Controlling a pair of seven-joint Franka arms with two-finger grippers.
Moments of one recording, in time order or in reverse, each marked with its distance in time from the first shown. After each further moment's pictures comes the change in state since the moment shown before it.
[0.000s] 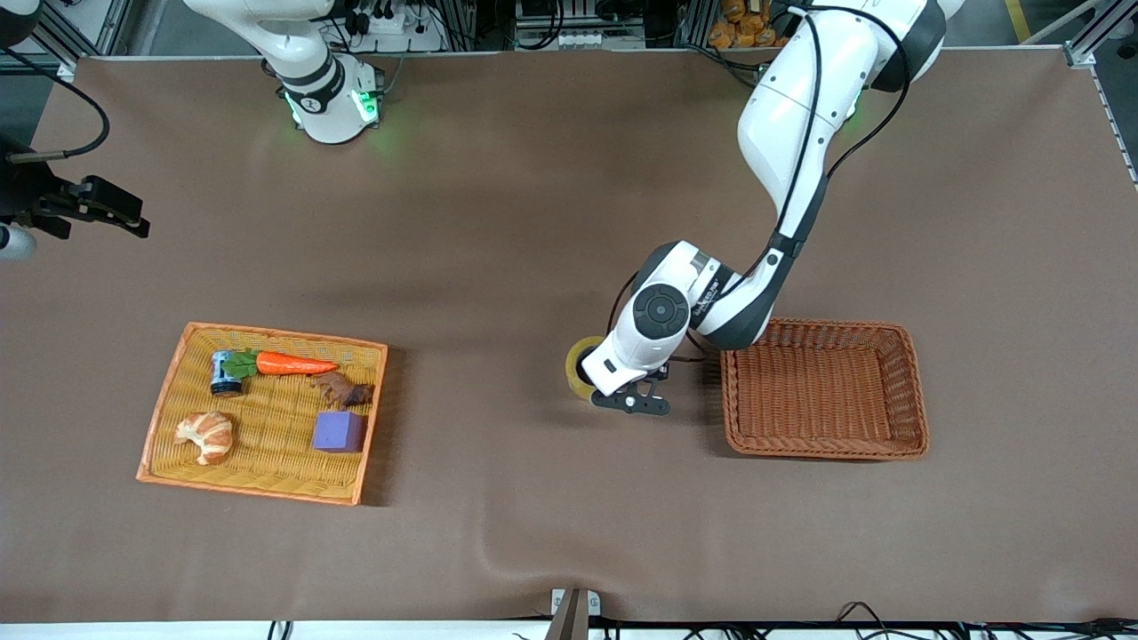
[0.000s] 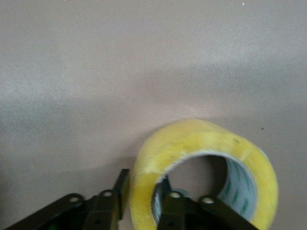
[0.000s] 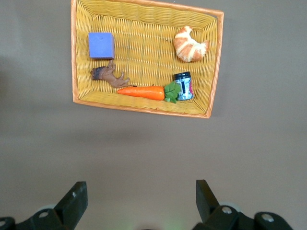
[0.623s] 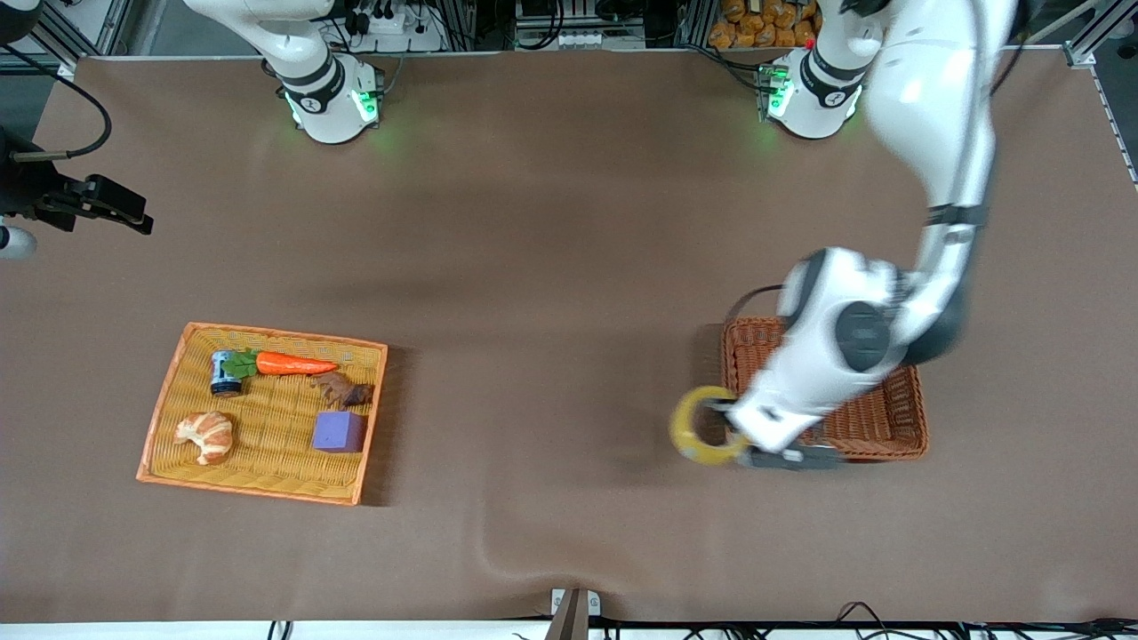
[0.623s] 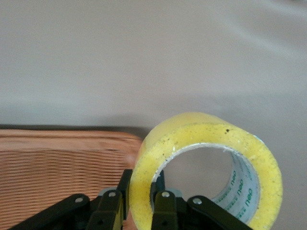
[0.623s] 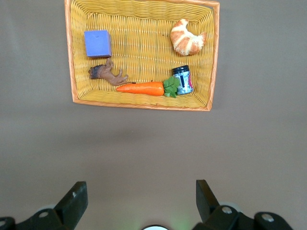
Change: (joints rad) left arm 0.325 -0.229 -0.002 0.023 0.003 -0.179 0.158; right arm -0.003 0.000 0.004 0.004 0.001 -0.015 0.048
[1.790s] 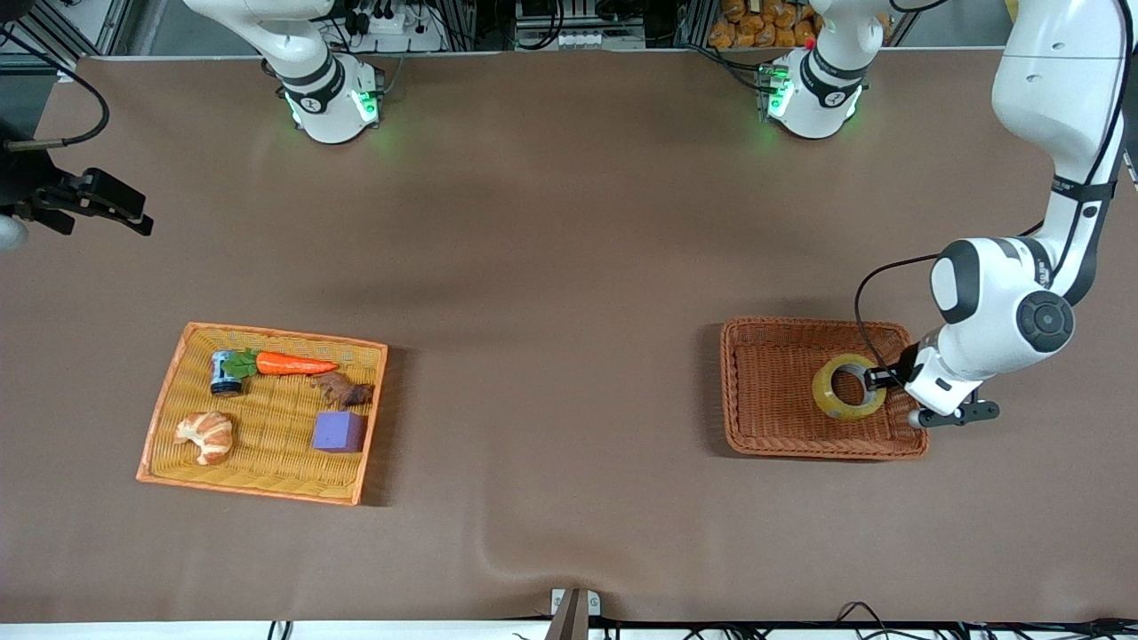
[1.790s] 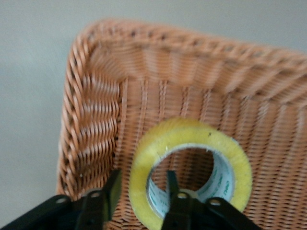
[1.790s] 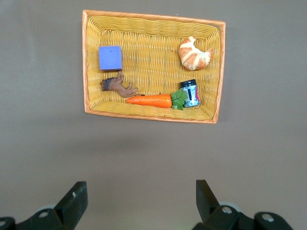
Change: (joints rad) left arm 0.341 -0.155 -0.015 -0.526 0.001 0.277 0.204; right arm 0.005 -0.014 0.010 0.010 0.020 0.039 -0.001
